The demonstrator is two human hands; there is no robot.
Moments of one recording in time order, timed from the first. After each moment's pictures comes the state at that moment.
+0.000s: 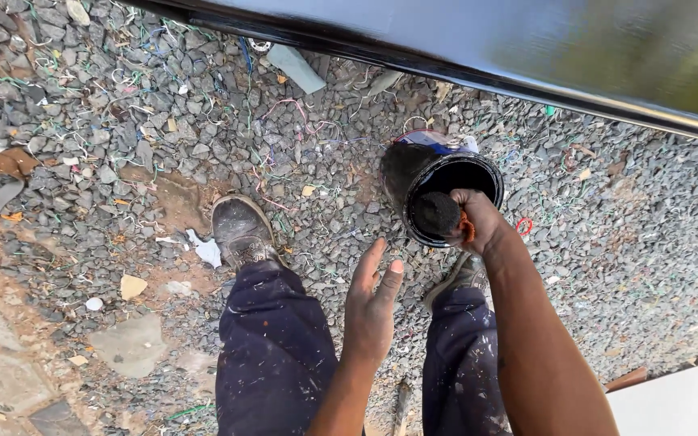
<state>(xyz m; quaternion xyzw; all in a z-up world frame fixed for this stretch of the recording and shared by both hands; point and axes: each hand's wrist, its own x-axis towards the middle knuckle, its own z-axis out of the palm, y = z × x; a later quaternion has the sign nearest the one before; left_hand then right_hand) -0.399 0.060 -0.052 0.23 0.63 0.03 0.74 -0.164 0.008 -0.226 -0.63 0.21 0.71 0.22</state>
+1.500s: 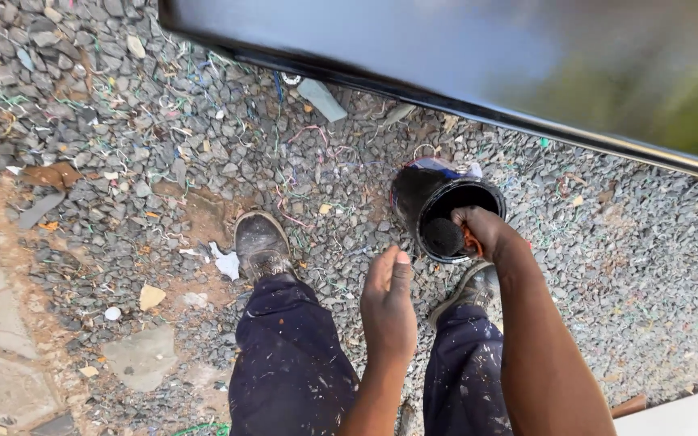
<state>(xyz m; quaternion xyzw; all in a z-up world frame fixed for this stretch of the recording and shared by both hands) -0.394 0.085 -0.020 0.20 0.70 0.08 0.68 -0.166 0.037 -0.196 -0.74 0.02 0.68 0.04</state>
